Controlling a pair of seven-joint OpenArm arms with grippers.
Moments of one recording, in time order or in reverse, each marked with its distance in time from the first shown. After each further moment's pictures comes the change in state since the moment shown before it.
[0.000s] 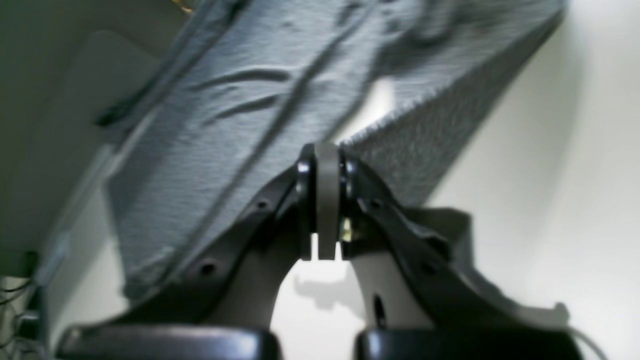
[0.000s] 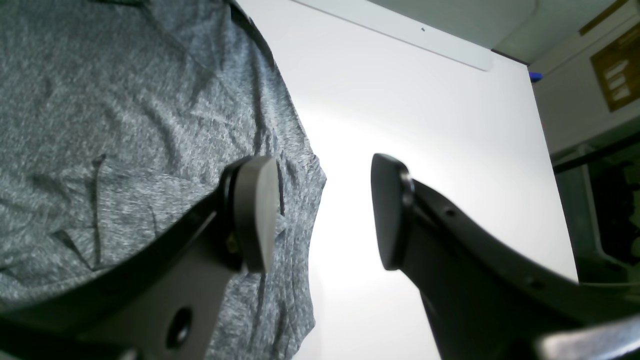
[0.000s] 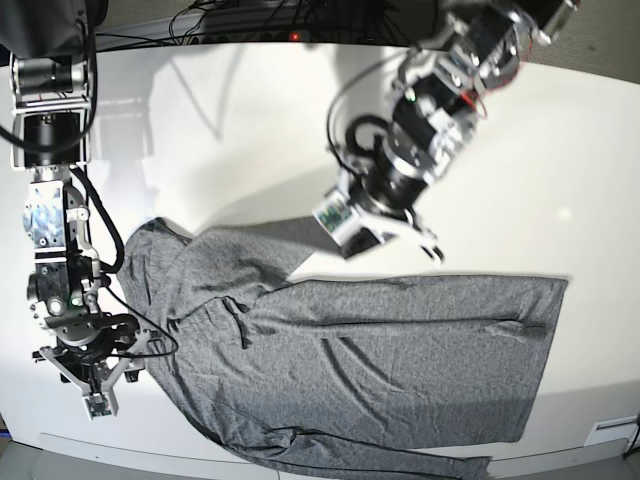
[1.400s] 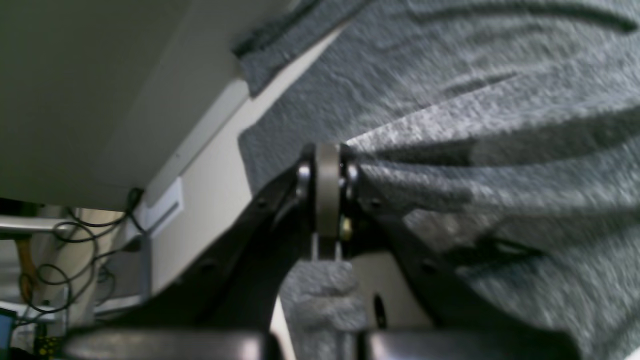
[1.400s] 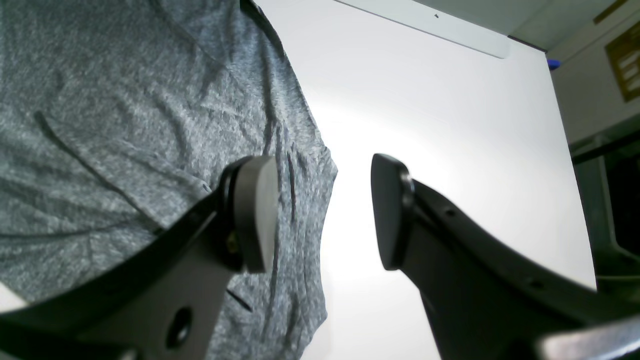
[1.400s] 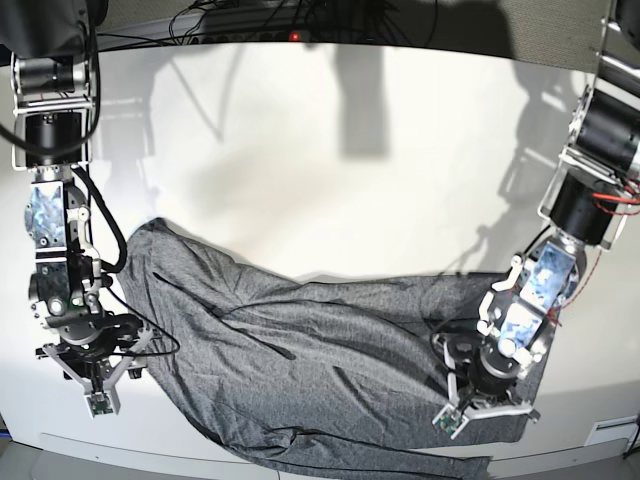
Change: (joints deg) left arm -39.0 -4.3 -2.8 -44.9 -16.7 0.0 -7.9; right arm -0.1 -0.3 0.0 0.0 2.6 0.0 -2.1
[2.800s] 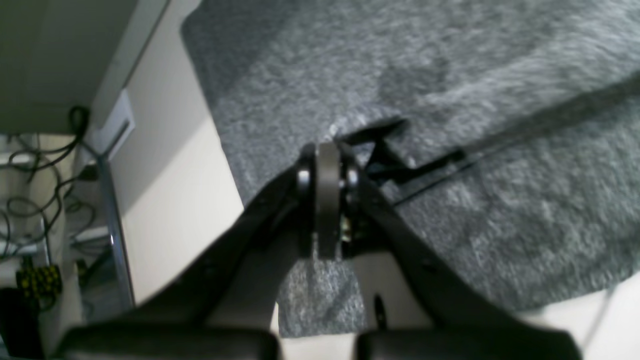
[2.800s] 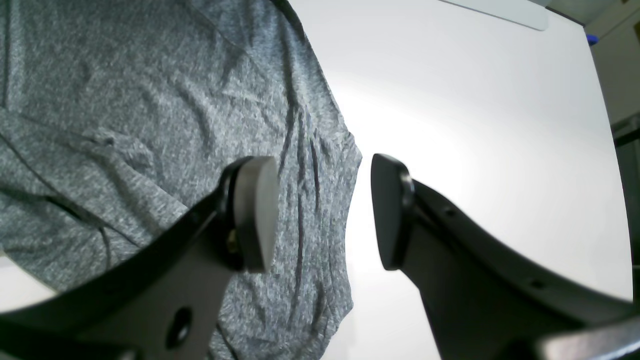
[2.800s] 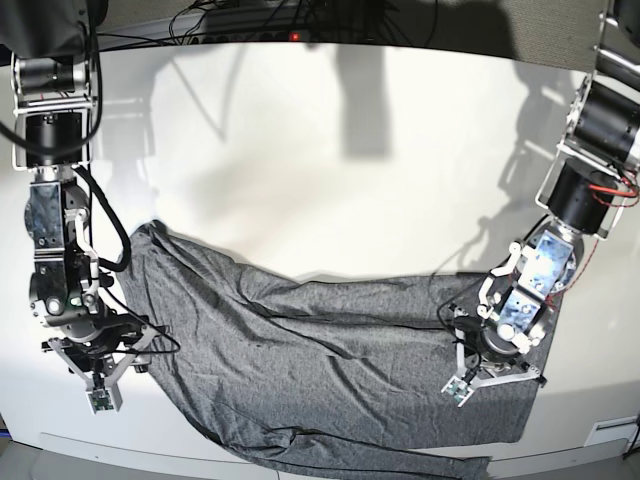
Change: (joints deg) left arm 2.4 0.1 0.0 -1.2 -0.7 -0.9 12.9; right arm 0.0 0.0 0.0 -0.7 3.5 0.0 -1.5
